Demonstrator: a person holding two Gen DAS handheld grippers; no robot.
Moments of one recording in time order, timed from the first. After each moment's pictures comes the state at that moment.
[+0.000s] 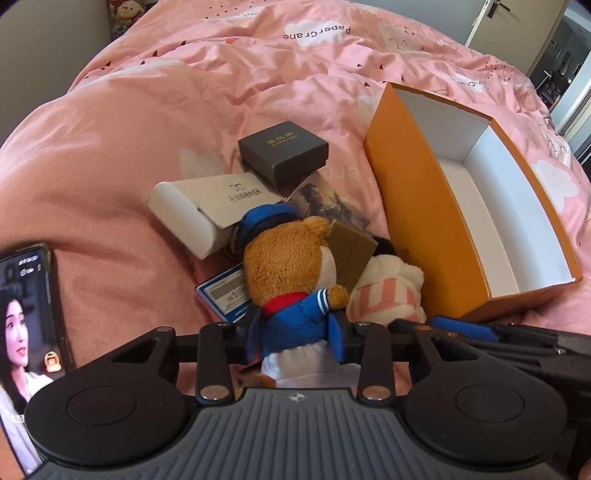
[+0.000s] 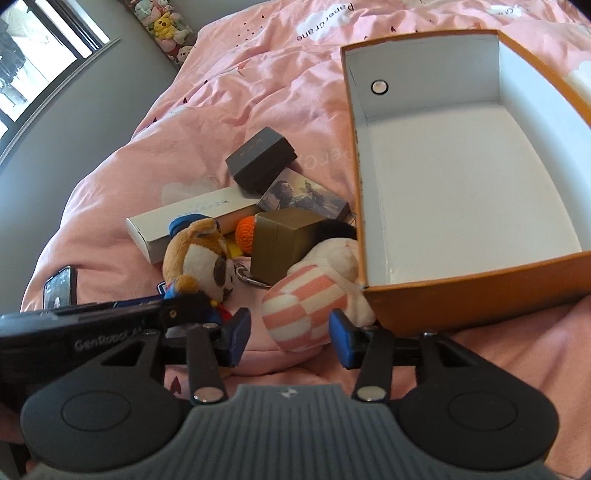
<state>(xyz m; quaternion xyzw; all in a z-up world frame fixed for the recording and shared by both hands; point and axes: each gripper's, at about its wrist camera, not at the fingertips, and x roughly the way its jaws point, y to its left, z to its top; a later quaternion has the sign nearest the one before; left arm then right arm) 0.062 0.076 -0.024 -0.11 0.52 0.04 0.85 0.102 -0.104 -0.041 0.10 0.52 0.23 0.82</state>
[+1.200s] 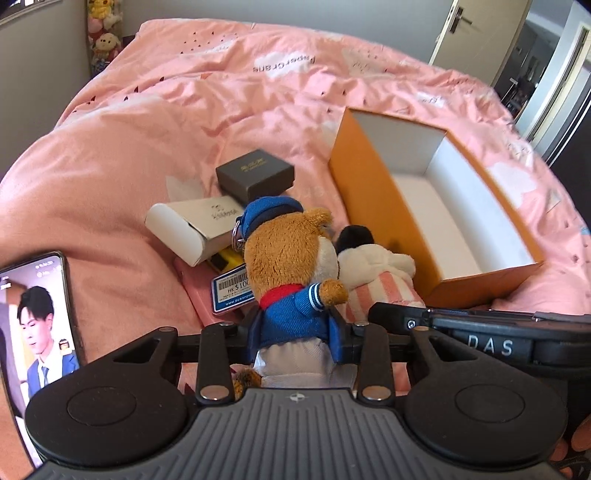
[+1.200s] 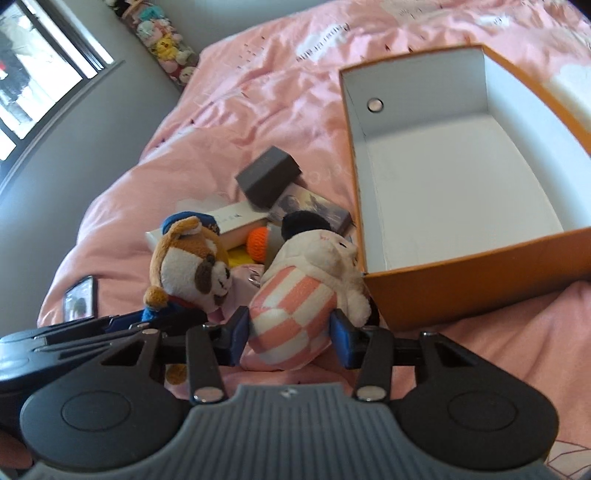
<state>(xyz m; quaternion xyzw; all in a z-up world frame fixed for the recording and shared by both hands) 0.029 0.067 0.000 -0.10 0.46 -0.01 0.88 0.076 -0.121 -0.022 0.11 0.48 0.24 0.84</state>
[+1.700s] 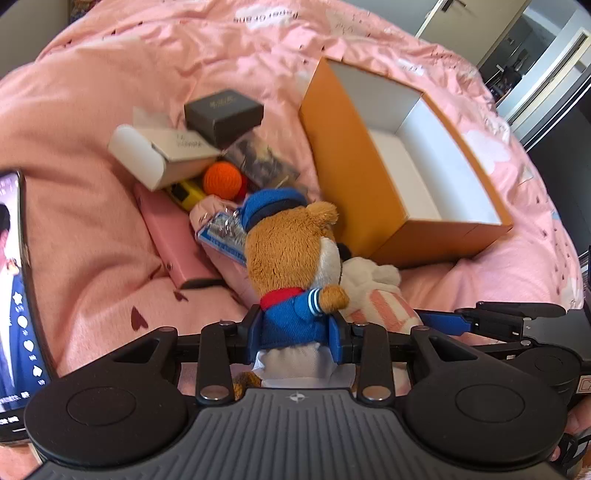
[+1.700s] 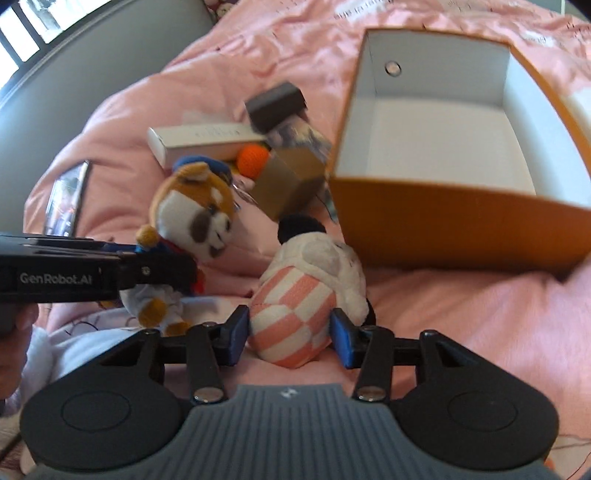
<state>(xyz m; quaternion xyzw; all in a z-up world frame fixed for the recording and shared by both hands) 0.020 0.055 -0.029 -0.15 0.52 -0.05 0.84 0.053 -0.148 -0.044 -0.01 0.53 0.28 0.80</state>
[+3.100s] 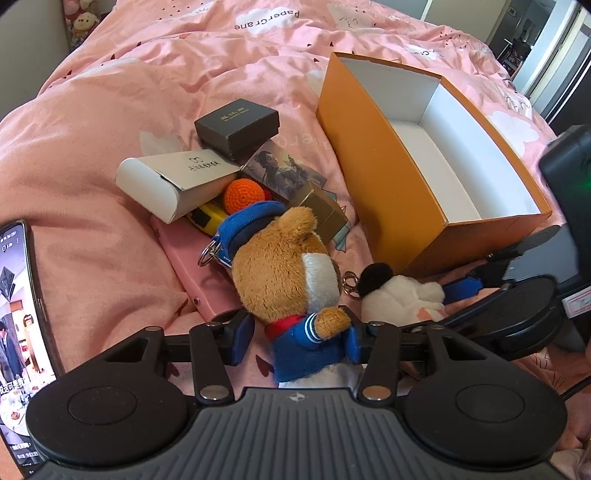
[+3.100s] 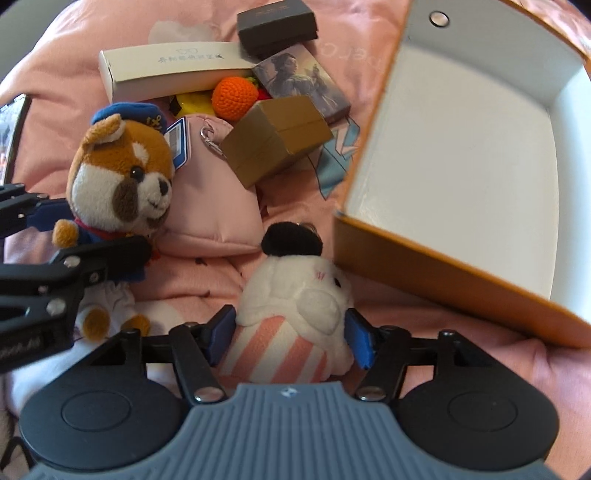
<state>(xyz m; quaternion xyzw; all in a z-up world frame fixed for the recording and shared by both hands) 0.038 0.051 -0.029 -0.07 0.52 -0.03 0.85 0.112 -0.098 -0.069 -0.14 0.63 0.27 0.72</state>
